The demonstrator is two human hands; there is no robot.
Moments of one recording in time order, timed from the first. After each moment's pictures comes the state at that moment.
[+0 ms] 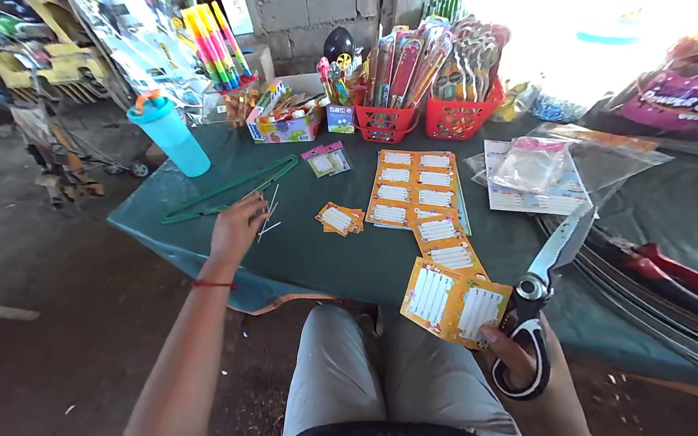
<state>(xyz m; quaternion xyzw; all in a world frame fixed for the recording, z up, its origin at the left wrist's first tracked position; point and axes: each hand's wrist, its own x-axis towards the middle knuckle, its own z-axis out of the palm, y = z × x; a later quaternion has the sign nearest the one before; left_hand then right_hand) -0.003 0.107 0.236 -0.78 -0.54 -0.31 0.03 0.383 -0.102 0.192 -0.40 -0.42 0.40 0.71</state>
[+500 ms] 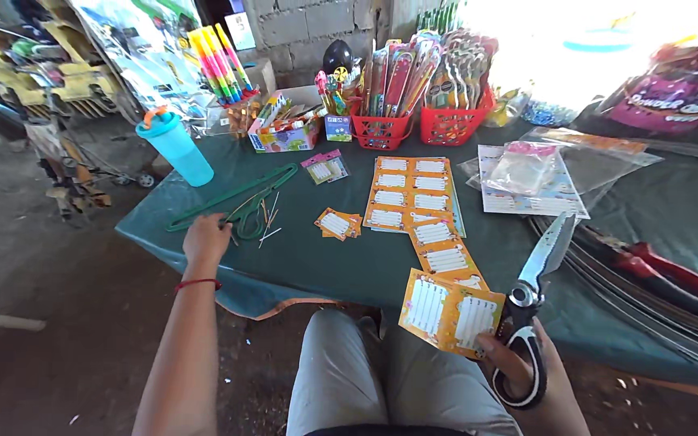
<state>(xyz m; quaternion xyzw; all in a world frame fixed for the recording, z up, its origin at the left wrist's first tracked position) -0.038 0.115 0.252 -0.57 -0.80 -0.17 -0.06 0.388 -0.112 0.189 -0.38 -0.43 0.43 0.70</state>
